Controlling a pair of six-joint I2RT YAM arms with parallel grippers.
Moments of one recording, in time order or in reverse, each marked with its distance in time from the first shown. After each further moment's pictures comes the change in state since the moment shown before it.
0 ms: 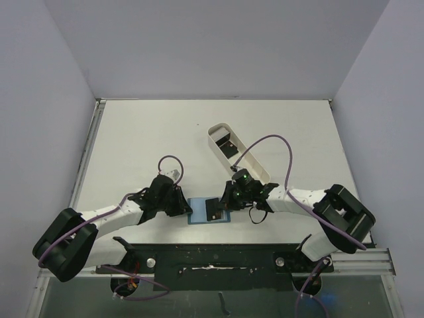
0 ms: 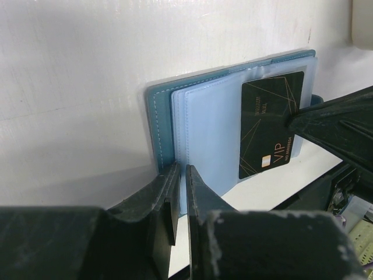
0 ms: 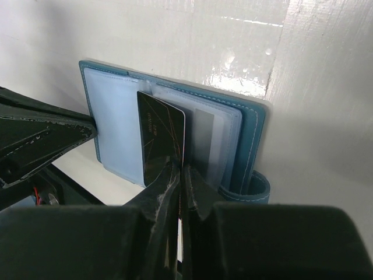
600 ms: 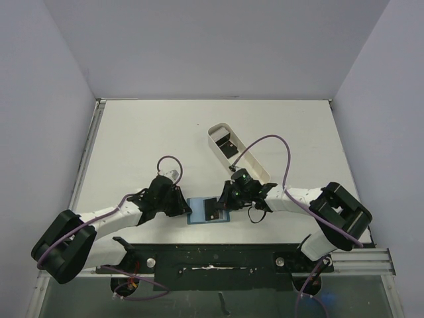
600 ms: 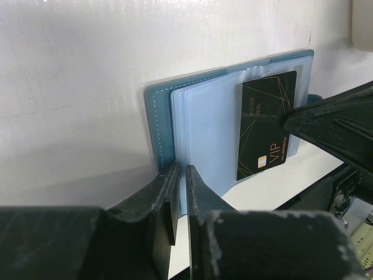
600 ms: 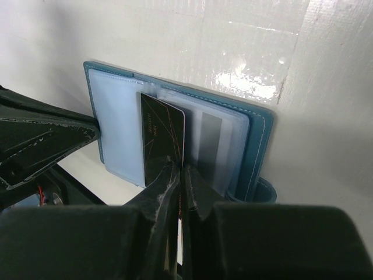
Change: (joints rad) left arm 0.000 -0.016 -0.011 0.006 -0.011 0.000; right arm 0.000 0.040 0.001 0.048 -0.029 -0.002
